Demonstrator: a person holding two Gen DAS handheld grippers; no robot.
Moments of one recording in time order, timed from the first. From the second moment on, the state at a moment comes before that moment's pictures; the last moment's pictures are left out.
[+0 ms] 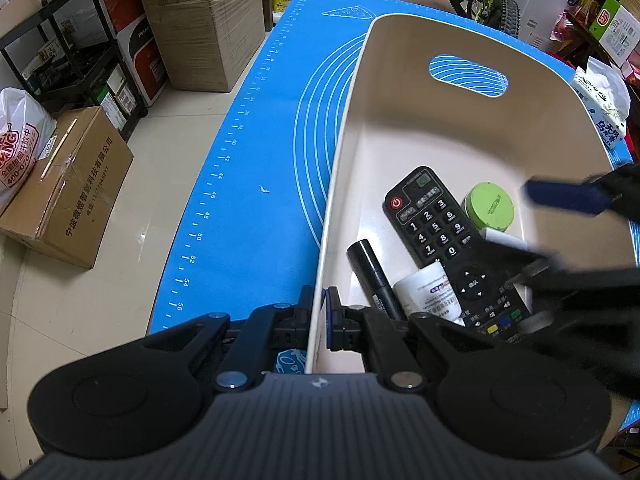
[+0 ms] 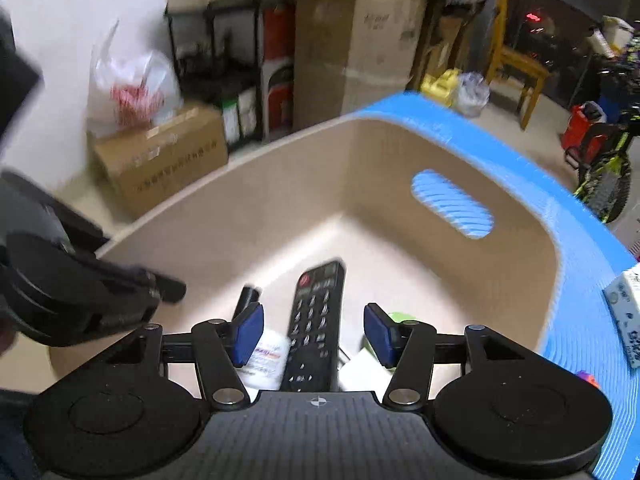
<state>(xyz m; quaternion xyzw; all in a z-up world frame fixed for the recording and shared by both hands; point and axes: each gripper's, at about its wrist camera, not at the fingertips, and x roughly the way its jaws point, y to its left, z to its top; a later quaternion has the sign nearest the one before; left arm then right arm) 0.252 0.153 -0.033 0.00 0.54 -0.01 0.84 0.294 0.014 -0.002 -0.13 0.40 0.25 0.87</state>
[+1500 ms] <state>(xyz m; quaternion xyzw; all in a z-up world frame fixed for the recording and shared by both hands) 0.252 0.153 -0.033 0.00 0.54 -0.01 0.84 0.318 -0.155 -0.103 0.04 0.45 0.03 0.89</state>
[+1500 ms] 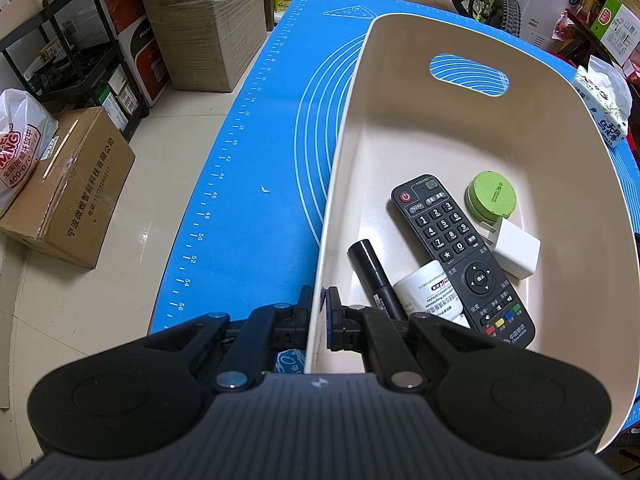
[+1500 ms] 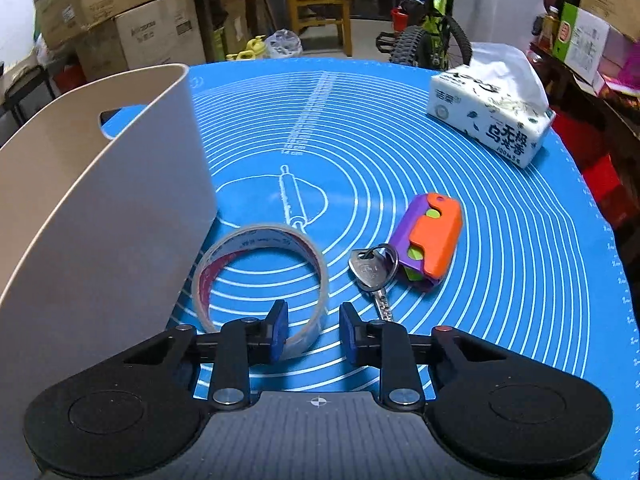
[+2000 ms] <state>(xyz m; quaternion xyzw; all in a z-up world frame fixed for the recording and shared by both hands) 0.252 0.155 -0.031 0.00 0.54 -0.01 0.84 0.317 -0.145 -0.094 -0.02 0.41 0.01 0.91</state>
